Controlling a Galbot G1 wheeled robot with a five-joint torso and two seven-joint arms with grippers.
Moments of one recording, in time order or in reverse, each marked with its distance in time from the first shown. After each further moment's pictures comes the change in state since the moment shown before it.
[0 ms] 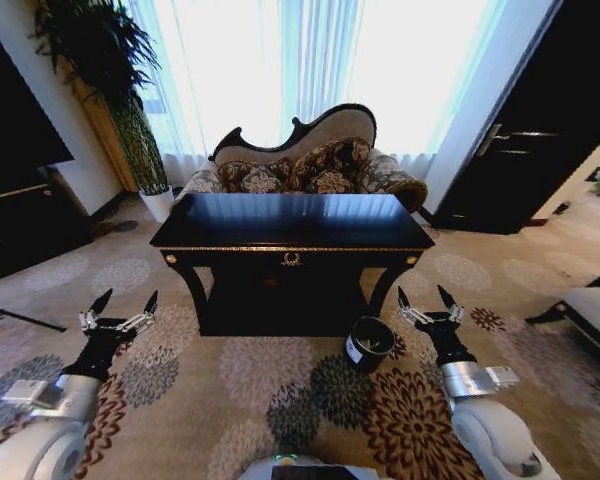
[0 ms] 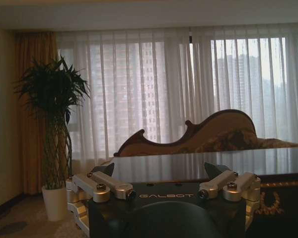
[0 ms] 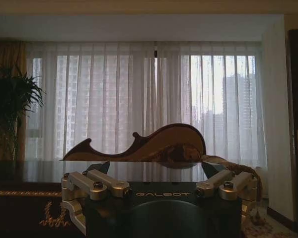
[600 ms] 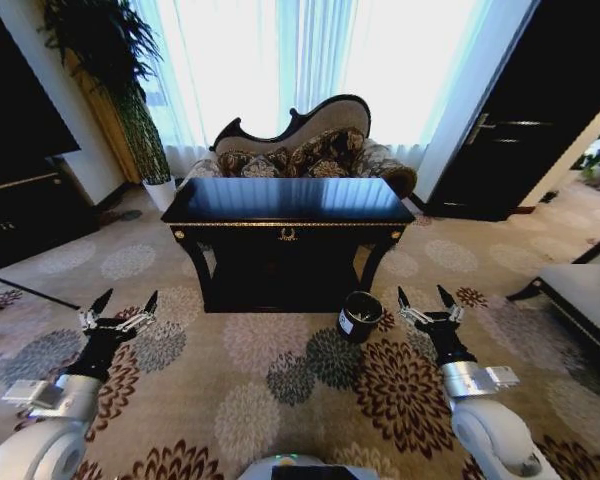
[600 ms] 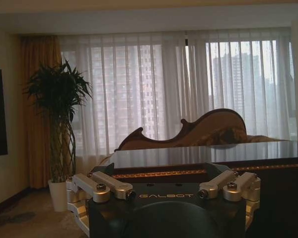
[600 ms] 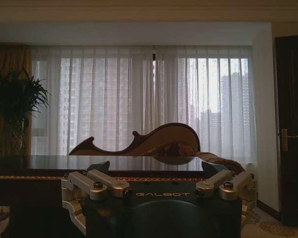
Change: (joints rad) left arm 0.000 0.000 0.000 0.000 0.000 0.000 0.000; right arm 0.000 0.000 0.000 0.000 0.000 0.000 0.000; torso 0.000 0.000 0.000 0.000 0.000
